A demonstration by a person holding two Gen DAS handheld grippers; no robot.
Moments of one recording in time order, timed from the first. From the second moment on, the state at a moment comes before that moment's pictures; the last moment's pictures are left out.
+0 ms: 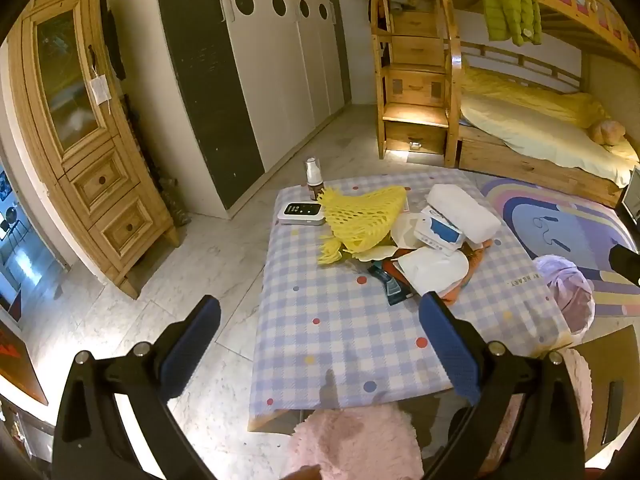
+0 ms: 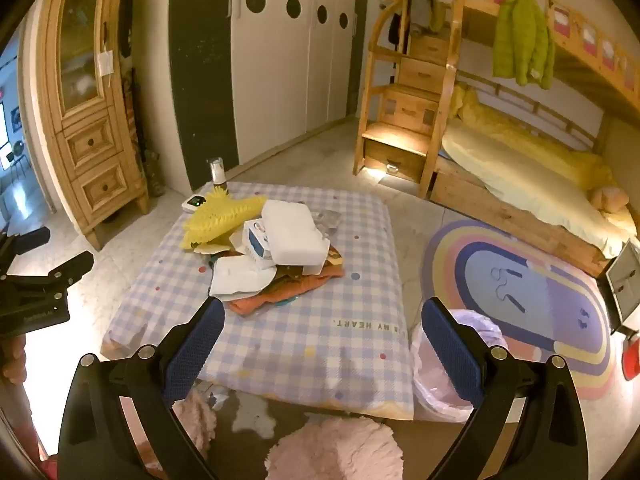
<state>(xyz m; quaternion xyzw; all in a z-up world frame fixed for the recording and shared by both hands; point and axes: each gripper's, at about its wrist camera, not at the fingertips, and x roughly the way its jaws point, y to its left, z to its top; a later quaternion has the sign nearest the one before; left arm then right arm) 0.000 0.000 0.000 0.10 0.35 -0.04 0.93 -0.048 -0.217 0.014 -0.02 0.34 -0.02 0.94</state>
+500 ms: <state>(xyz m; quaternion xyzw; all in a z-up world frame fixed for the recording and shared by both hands) -0.001 0.004 -0.002 0.10 0.35 -0.04 0.93 -0.047 -0.218 0.013 -0.02 0.35 -0.02 0.94</state>
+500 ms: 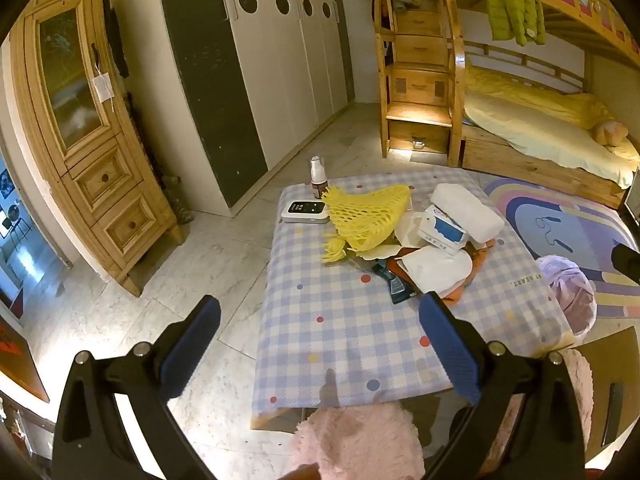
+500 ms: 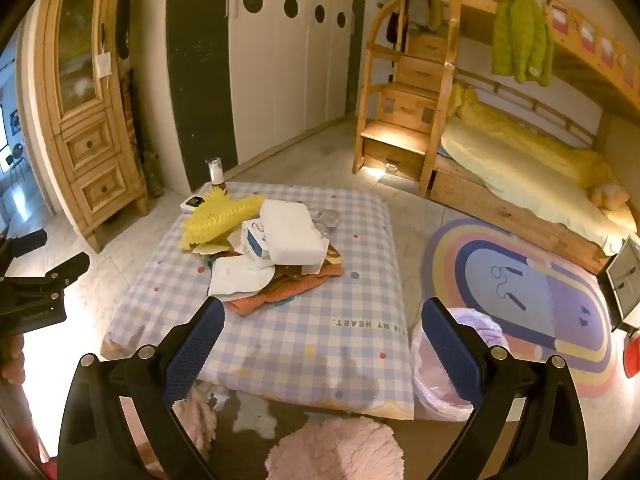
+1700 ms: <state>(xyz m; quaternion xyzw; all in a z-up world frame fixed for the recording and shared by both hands) 0.002 0.006 -0.004 0.10 0.35 -0.04 0.93 -0.049 -0.220 0.014 -0.01 0.35 -0.02 0.94</state>
